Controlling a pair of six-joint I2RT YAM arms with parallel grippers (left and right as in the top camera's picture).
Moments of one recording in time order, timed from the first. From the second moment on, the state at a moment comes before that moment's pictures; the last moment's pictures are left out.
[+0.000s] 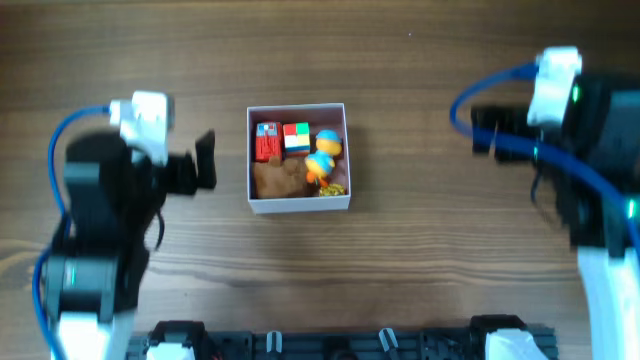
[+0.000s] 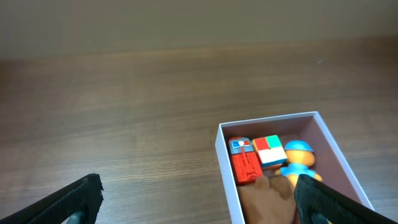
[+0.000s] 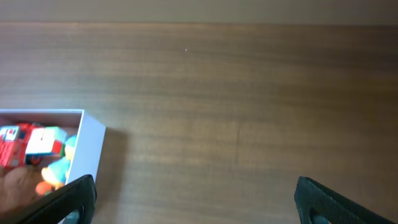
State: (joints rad) left arm -0.05 0.85 1.04 -0.71 0.07 0.02; right arm 0.02 1.07 1.31 -0.95 -0.03 -0.02
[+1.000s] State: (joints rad) left arm -0.23 0.14 0.45 -0.78 -0.22 0.01; right arm 0.08 0.40 0.56 -0.80 -0.01 0.04
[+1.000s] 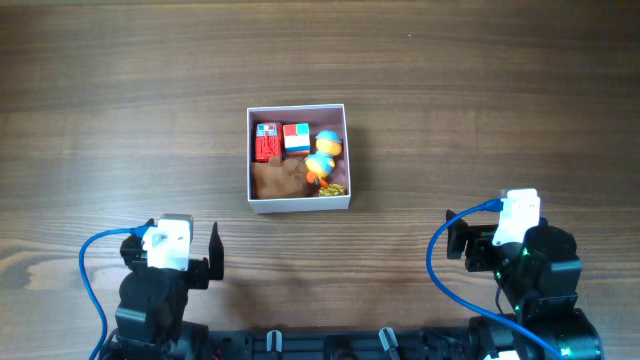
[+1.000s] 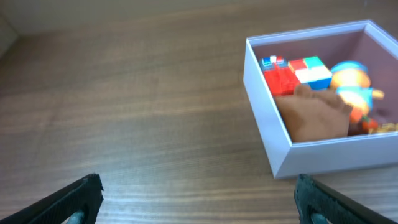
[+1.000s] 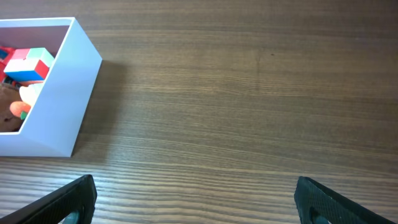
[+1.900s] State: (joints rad) left arm -0.23 0.14 0.45 -0.84 -0.22 0.01; right arm 0.08 0.13 0.32 -0.53 -0.10 0.01
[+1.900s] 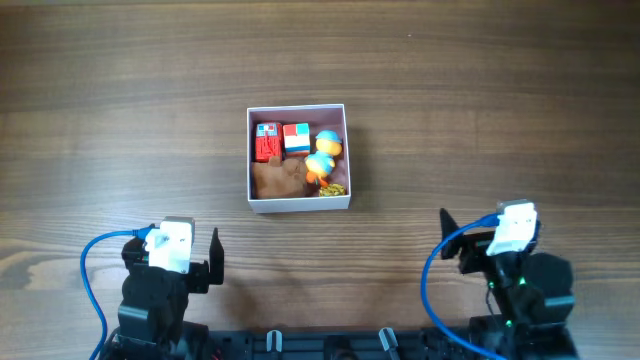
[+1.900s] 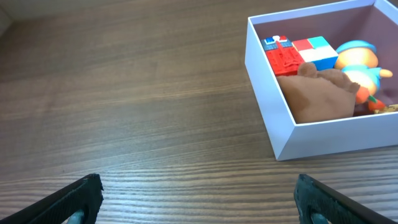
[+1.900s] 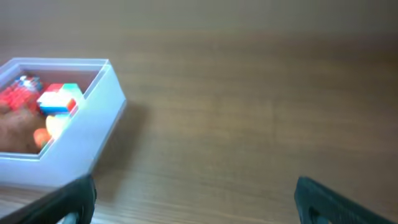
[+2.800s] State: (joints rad) left arm -0.23 0.14 0.45 -0.84 -0.22 0.01; right arm 0.08 0.02 0.01 0.01 -0.13 -0.09
